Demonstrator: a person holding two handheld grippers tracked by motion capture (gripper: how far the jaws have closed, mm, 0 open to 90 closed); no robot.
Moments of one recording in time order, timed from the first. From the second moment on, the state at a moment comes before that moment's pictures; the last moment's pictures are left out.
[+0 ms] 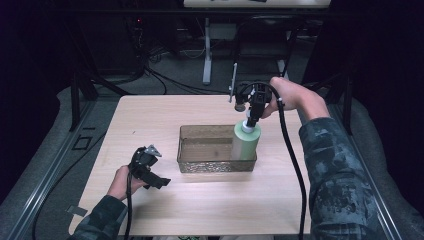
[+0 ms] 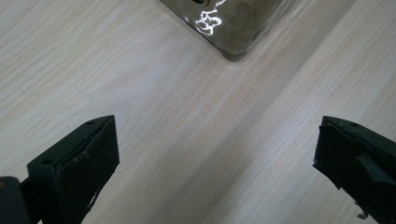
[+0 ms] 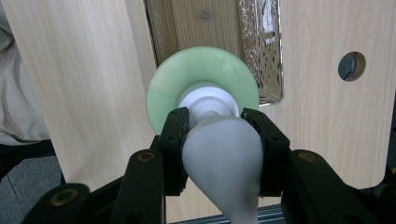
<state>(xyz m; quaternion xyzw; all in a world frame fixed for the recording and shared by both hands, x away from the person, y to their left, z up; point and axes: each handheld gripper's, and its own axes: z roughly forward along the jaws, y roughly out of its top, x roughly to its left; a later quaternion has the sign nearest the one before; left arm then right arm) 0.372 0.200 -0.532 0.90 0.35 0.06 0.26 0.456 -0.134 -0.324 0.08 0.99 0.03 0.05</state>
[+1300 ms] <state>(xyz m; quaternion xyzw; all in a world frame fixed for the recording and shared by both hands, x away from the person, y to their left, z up) 0.371 0.198 -0.532 0.90 0.34 0.06 0.26 0.444 -0.146 -0.316 0.15 0.97 0.12 0.12</state>
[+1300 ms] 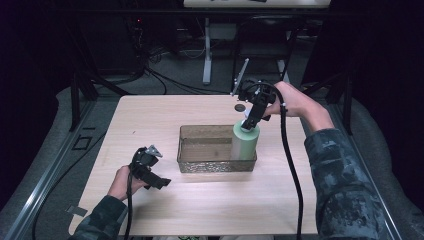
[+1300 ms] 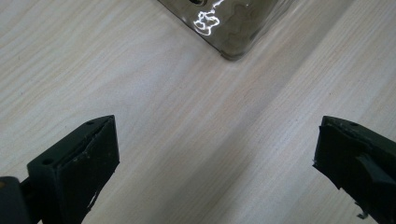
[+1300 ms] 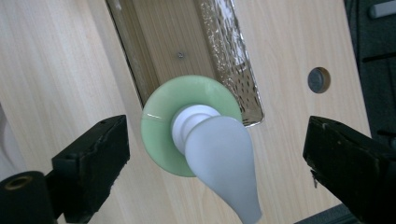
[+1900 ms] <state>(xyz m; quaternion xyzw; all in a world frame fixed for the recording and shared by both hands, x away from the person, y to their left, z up) 0.370 0.197 -0.532 0.90 0.34 0.07 0.25 0.392 -0.190 -0.316 0.19 0.94 0.20 0.19</state>
